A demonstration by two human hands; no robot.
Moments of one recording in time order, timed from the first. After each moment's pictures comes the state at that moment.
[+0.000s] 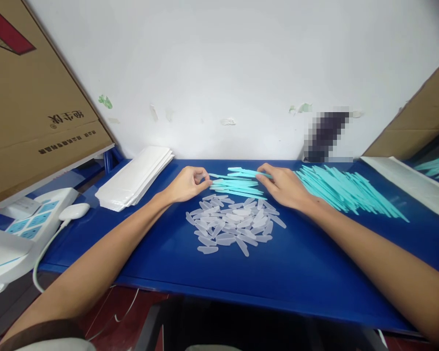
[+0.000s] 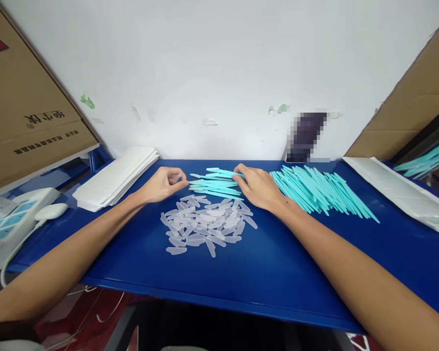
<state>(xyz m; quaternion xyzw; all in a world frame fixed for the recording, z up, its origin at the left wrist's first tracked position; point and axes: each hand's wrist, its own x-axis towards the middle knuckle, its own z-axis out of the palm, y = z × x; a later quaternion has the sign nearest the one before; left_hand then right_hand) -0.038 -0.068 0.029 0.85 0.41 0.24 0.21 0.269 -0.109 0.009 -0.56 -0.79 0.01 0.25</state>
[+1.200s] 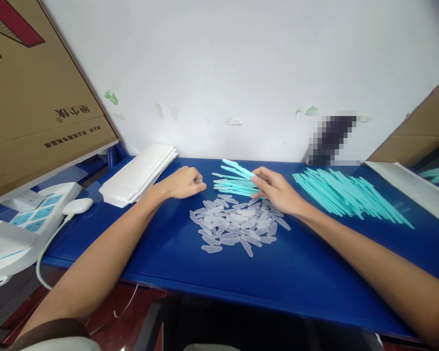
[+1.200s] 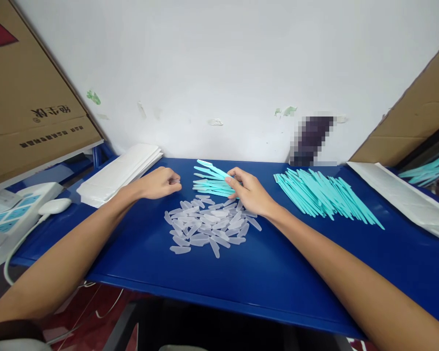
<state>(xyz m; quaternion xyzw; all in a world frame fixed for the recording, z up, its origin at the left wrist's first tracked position) -0.053 -0.069 0.049 0.88 0.44 0.10 0.11 0.233 -0.121 0.010 -0.44 -0.68 0.41 0.41</state>
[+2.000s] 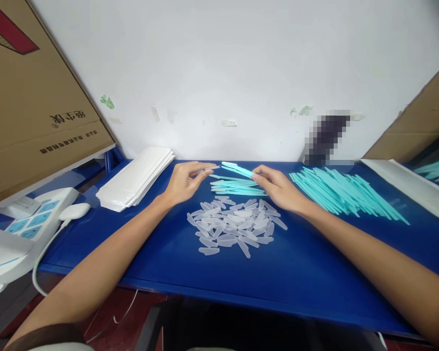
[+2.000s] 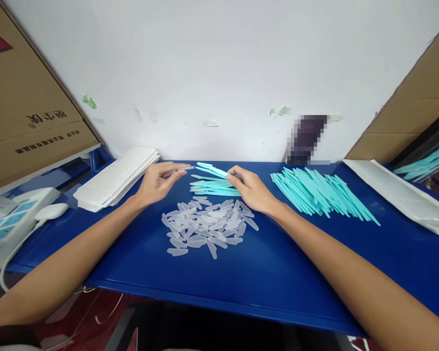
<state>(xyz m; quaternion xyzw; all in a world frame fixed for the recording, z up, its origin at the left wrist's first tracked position) -0.037 -0.073 0.029 0.83 0.35 0.42 0.10 0.248 -0.118 0.016 -0.49 -0.74 0.26 0.37</state>
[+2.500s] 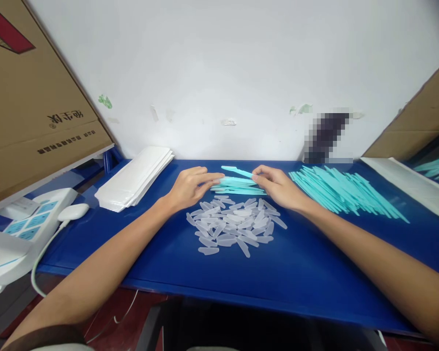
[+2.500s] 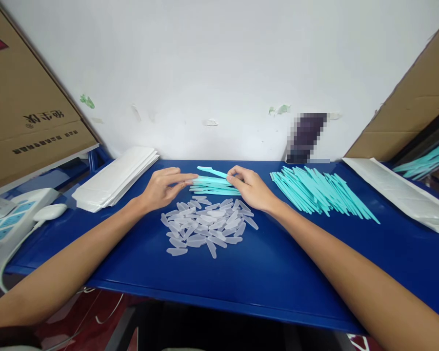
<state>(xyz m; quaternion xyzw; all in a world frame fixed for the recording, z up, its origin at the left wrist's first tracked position) -0.034 -0.074 0.020 0.91 0.24 0.33 -0.07 0.251 -0.115 0.013 -0.50 -0.72 0.30 0.38</state>
